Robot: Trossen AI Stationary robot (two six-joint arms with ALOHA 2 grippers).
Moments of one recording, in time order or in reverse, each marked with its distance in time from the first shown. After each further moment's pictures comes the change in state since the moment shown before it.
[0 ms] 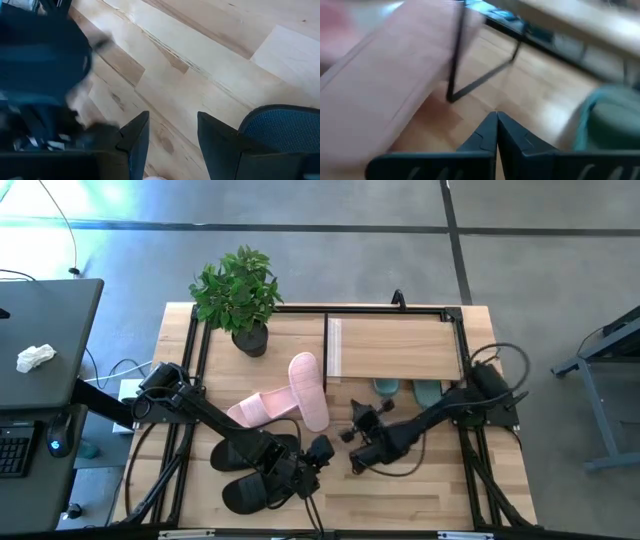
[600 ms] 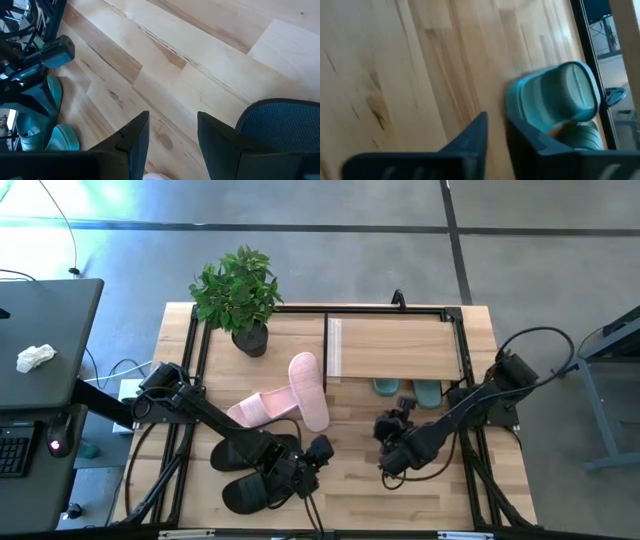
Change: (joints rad) left arm 0.000 0.000 0.000 -0.018 0.000 0.008; right arm 0.120 -0.206 0.000 -0.595 -0.430 -0.221
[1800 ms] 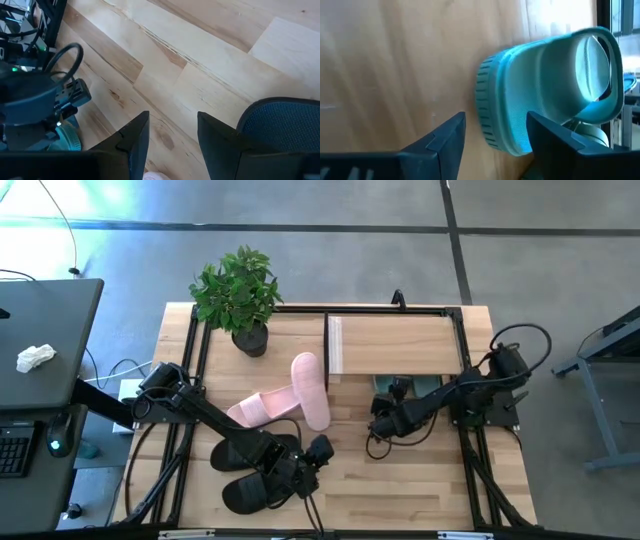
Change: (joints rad) left arm 0.000 0.000 0.000 0.001 -0.003 0.011; right arm -0.279 0.003 -0.246 0.293 -0.034 -0.333
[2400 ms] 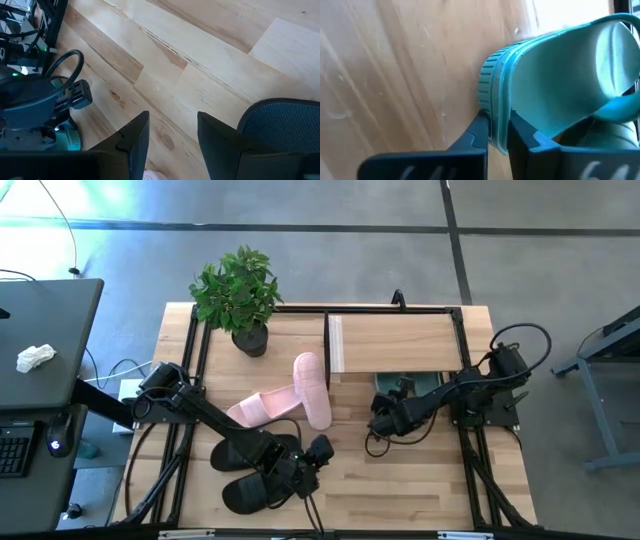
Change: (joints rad) left arm 0.000 0.000 0.000 0.004 0.000 -0.001; right arm 0.001 0.000 0.000 0.003 -0.069 0.126
